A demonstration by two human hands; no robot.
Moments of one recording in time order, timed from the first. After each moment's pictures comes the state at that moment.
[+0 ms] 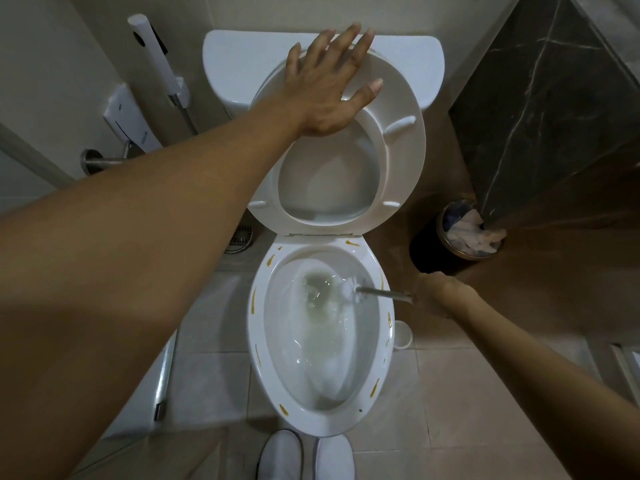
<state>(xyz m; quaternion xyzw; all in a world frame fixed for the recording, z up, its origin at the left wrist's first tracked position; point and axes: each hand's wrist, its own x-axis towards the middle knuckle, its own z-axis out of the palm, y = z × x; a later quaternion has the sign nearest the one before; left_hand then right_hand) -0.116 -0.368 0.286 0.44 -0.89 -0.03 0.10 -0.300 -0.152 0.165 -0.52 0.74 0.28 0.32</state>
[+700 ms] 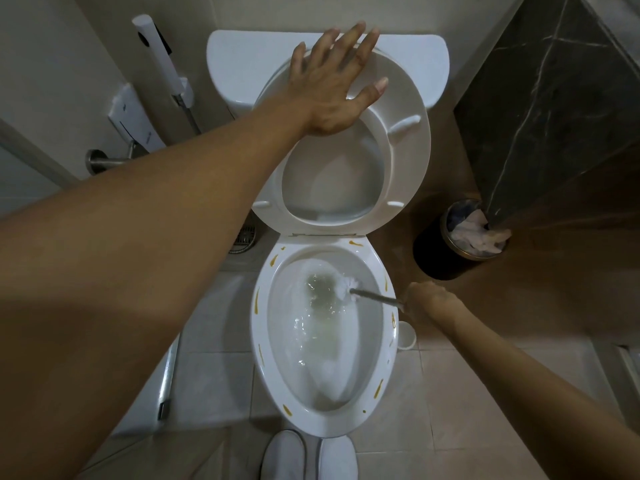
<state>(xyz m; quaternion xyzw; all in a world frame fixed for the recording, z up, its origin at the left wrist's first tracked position) -0.116 -0.369 0.285 0.44 -0.89 -0.03 0.09 -0.290 -0.147 0.125 -0.52 0.74 0.27 0.31</state>
